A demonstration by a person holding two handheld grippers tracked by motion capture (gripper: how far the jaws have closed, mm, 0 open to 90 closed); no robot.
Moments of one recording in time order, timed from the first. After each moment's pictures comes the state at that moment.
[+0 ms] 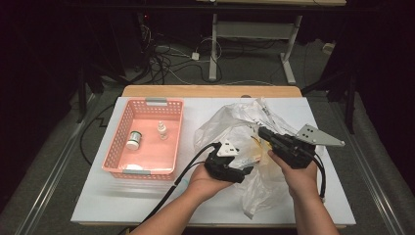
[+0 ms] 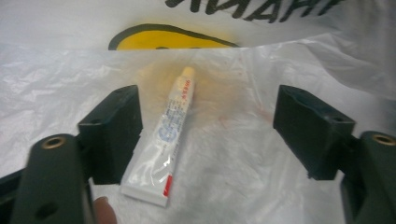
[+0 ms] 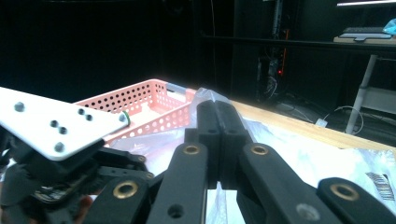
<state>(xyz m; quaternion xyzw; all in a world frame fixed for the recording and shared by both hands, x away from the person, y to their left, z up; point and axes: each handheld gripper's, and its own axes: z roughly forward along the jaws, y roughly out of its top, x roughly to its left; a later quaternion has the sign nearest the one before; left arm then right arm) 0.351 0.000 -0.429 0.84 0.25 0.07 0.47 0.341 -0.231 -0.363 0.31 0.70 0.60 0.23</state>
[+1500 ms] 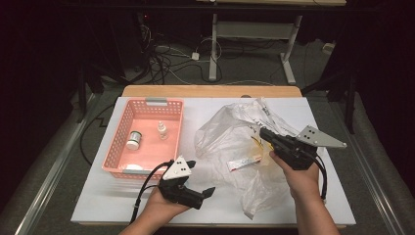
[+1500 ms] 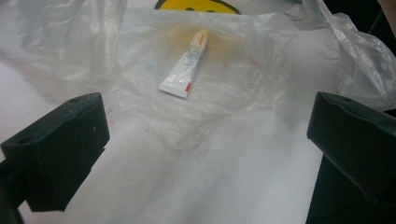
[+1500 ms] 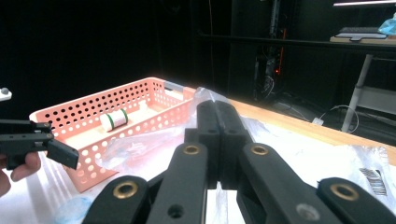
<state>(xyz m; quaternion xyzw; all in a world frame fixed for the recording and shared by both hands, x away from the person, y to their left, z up) 0.289 0.108 -0.422 0.82 0.28 0.09 0.48 0.338 -0.234 -0.363 0.31 0.70 0.60 0.23</state>
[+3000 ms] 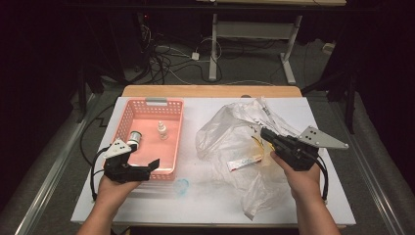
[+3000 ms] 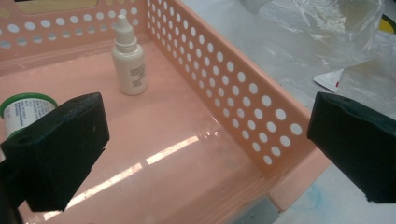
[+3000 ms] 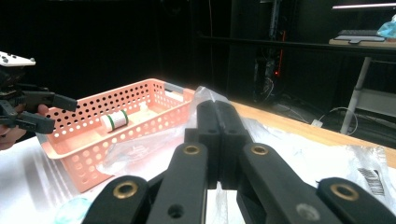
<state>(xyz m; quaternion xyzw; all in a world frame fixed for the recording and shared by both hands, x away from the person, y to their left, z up) 0.320 0.240 -0.420 0.76 0.44 0.16 0.46 0.335 -0.236 -0.362 0.31 0.70 0.60 0.23</state>
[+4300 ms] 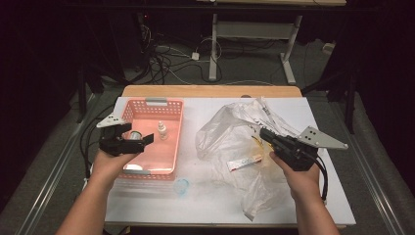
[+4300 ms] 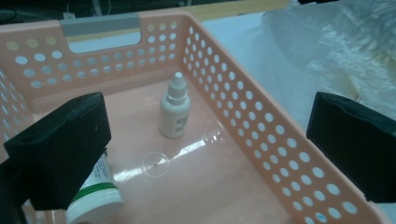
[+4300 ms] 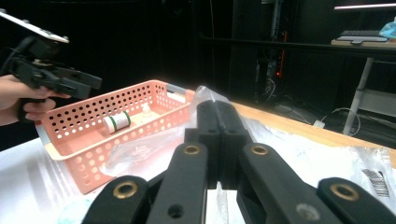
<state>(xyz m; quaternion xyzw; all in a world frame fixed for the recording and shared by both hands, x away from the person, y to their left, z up) 0.381 0.258 -0.389 0.75 0.46 0.15 0.45 0.334 -0.234 -0.361 0.31 0.70 0.60 0.23</state>
